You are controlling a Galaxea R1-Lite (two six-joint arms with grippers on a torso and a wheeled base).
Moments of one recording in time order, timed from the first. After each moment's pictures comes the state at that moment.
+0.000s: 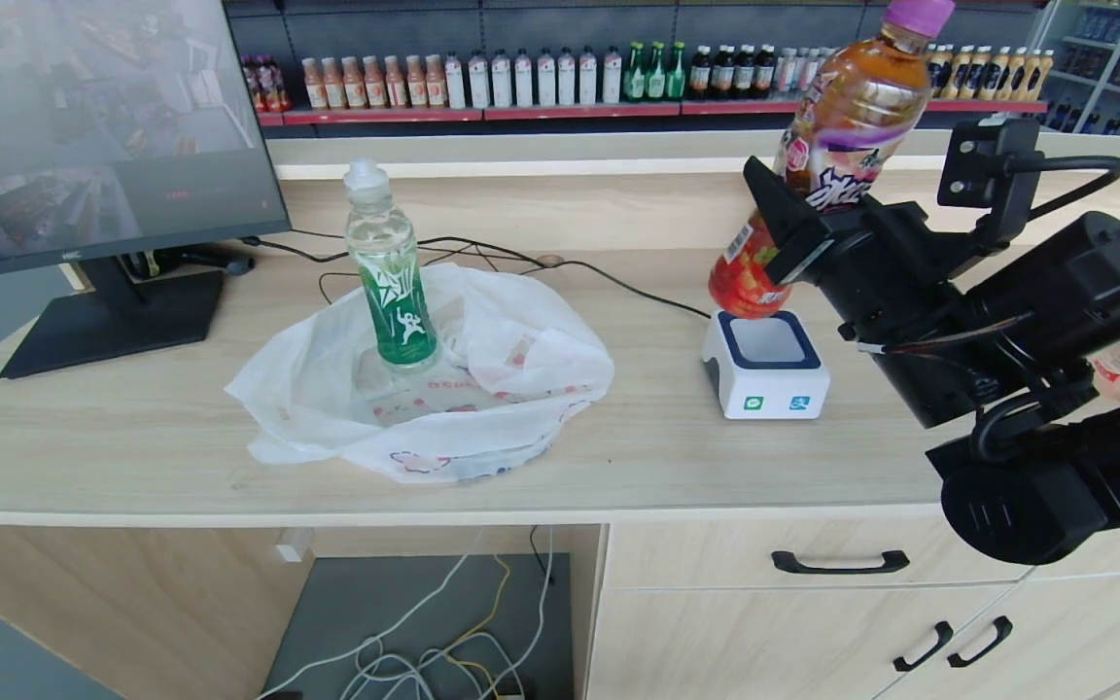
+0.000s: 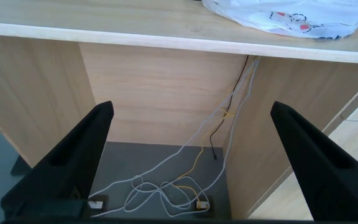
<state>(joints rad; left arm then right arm) 0.00 0.00 0.00 0.00 0.00 0.00 0.44 1.88 -0.92 -1.57 0.03 0.01</state>
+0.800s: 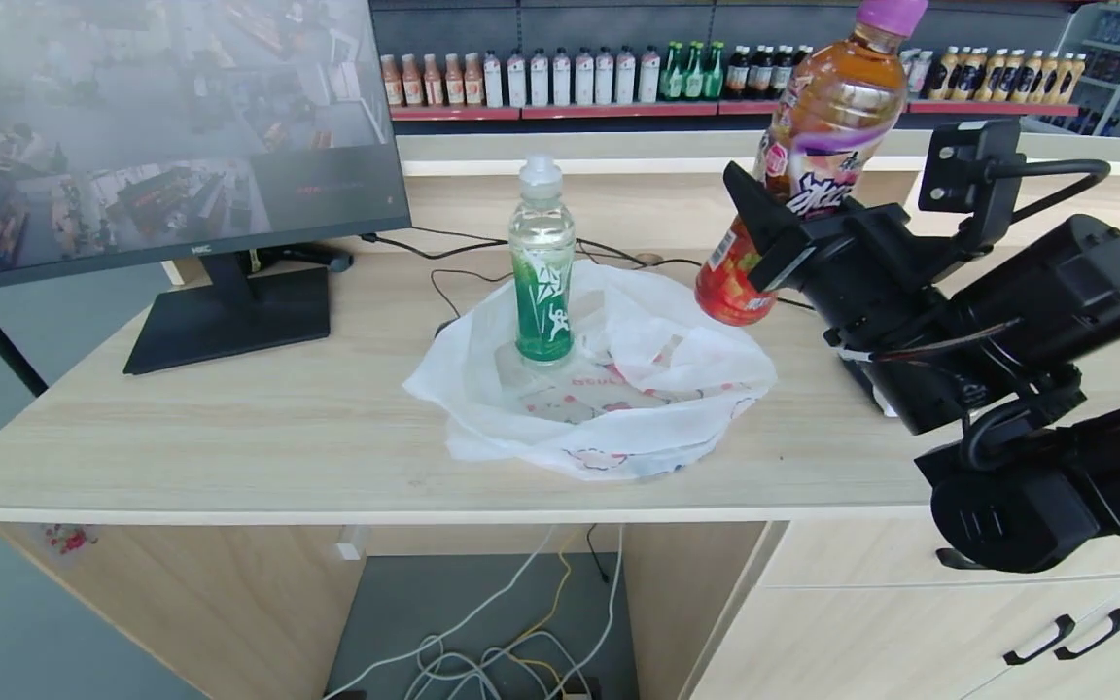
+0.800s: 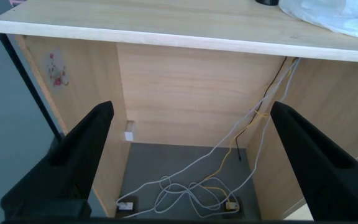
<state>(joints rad) 0.00 0.00 0.00 0.00 0.00 0.00 0.48 1.88 -0.92 -1.57 0.04 -0.02</state>
